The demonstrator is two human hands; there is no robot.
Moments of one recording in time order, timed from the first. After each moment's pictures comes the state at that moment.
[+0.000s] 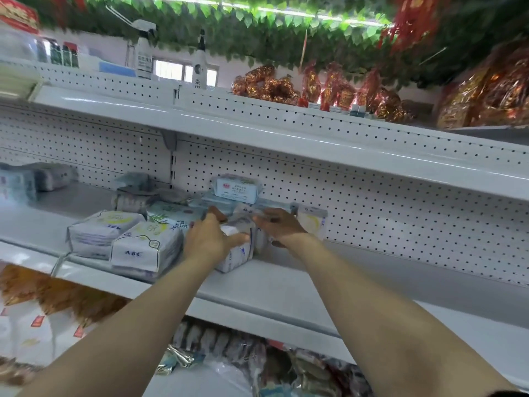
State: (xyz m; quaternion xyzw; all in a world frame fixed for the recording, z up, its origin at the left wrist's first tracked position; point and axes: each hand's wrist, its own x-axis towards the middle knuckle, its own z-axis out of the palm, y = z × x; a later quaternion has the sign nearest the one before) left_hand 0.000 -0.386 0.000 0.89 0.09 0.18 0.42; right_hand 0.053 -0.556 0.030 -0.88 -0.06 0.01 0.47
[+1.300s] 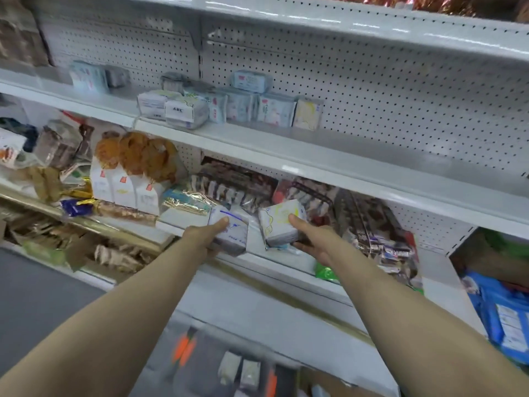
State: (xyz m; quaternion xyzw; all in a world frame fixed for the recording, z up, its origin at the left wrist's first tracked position) left_hand -0.286 -0.440 -0.189 0.59 0.32 -0.02 0.74; right_hand -0.242 -0.702 -0.155 -0.68 0.13 0.16 0.71
